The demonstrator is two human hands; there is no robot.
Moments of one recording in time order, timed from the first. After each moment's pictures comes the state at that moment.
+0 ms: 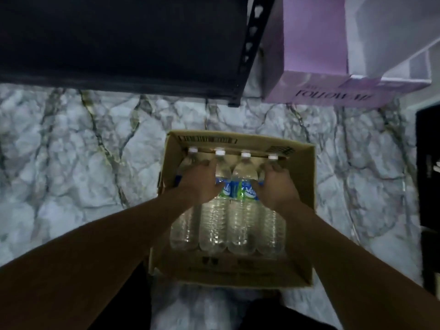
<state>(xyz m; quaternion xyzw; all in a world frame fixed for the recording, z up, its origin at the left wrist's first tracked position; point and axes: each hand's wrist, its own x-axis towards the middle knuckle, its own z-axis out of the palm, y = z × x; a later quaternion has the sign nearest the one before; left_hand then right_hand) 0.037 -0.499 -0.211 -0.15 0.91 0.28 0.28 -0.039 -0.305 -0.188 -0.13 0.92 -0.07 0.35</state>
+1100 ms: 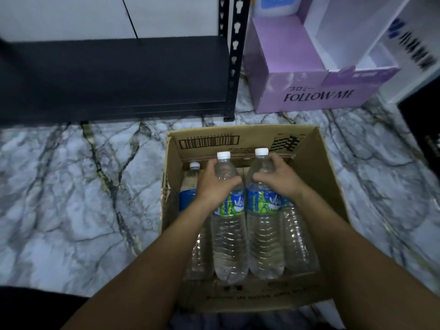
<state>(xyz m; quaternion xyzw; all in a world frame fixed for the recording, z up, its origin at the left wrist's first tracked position) 0.074 -0.470 -0.258 -0.30 0.76 0.57 0.09 -0.003 -0.296 -0.239 -0.01 0.85 -0.44 0.31</state>
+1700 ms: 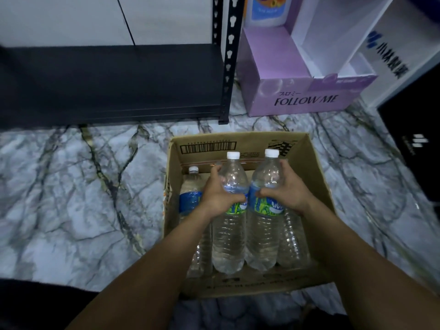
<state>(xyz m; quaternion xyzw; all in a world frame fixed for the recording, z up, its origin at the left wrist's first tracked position) 0.098 -0.455 -0.255 -0.23 0.76 0.60 0.12 0.033 -0.262 -0.225 -0.01 0.84 -0.49 0.26</state>
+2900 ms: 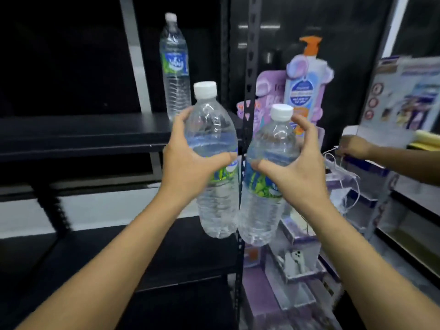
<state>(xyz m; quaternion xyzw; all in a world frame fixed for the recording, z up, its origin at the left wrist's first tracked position) 0.061 -0.576 0.843 0.09 0.74 0.53 -0.39 0.020 -0.374 0.823 -0.21 0.73 -0.58 -0.31</state>
